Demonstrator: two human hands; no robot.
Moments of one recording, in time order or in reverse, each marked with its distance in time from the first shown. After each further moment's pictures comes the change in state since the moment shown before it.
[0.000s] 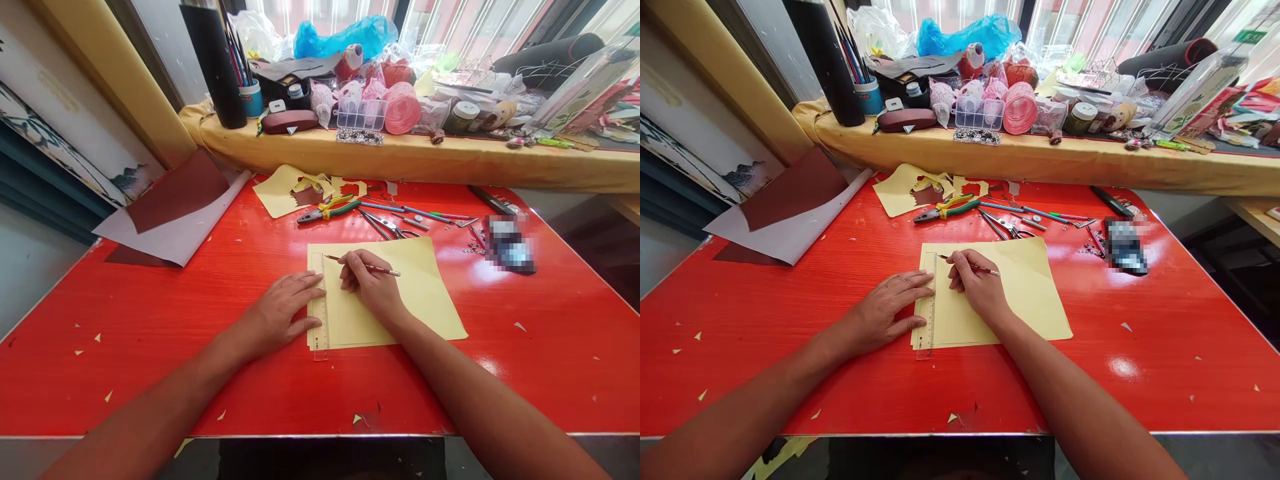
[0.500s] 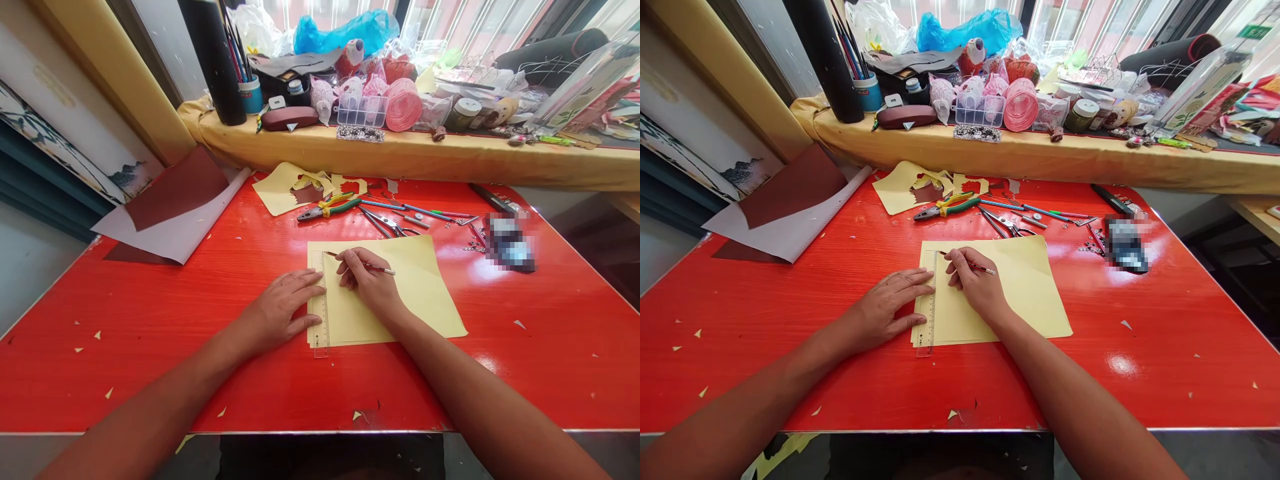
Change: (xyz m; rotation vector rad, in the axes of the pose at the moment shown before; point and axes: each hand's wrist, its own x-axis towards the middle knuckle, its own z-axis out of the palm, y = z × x) left_hand 0.000 -0.002 0.001 0.002 0.017 0.017; right_hand 0.001 0.000 0.001 -0.016 -0.020 0.003
